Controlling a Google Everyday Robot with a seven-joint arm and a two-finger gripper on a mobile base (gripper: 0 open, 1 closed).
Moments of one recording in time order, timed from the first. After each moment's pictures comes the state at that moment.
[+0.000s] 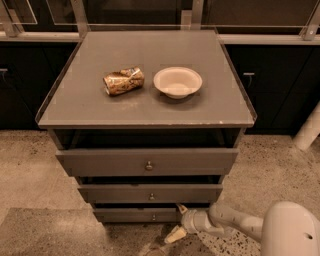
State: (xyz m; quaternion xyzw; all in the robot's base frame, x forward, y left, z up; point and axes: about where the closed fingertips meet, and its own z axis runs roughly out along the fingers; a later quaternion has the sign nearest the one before) arm 0.526 -0.084 0.194 -0.47 0.77 0.28 0.33
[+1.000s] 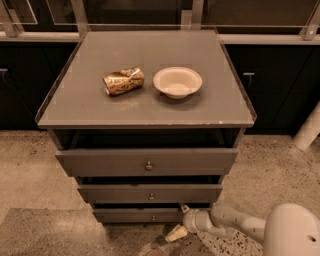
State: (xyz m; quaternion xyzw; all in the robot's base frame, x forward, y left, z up) arm 0.532 -0.090 0.197 -0.46 0.78 0.27 0.34
